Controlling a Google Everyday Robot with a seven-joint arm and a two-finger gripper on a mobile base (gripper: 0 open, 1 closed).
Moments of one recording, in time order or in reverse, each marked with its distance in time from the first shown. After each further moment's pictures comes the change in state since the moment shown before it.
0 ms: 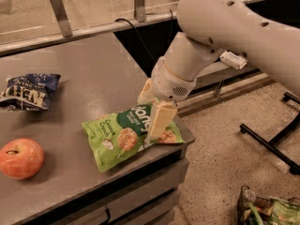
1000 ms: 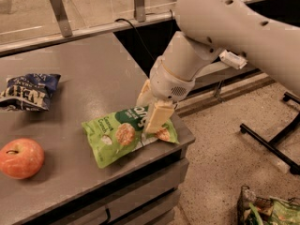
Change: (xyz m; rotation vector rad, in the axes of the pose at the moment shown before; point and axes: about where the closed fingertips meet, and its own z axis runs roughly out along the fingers) arm -0.003 0.002 -0.001 0.002 0.003 -0.006
